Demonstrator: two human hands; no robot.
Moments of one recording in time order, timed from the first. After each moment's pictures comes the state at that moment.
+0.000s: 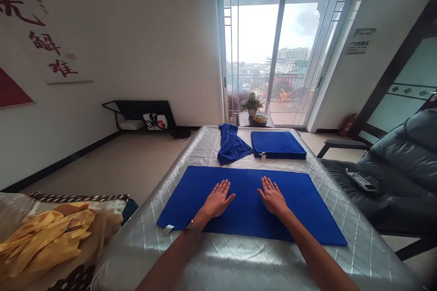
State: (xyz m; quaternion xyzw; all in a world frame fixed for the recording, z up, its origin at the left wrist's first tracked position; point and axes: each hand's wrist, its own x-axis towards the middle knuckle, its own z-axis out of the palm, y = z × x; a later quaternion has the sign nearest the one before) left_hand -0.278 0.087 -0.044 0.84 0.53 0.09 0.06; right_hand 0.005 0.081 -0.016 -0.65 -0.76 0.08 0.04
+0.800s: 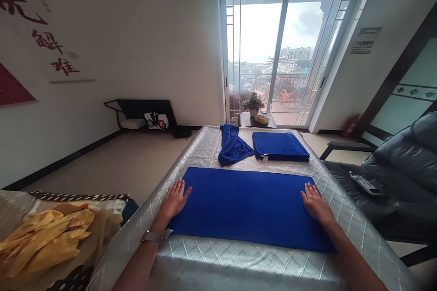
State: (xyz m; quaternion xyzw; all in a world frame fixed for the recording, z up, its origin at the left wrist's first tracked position) left_hand -0.451 0.100 -0.065 0.69 0.72 0.09 -0.01; right_hand 0.159 0.082 -0.040 -0.77 -0.64 -0.01 0.02
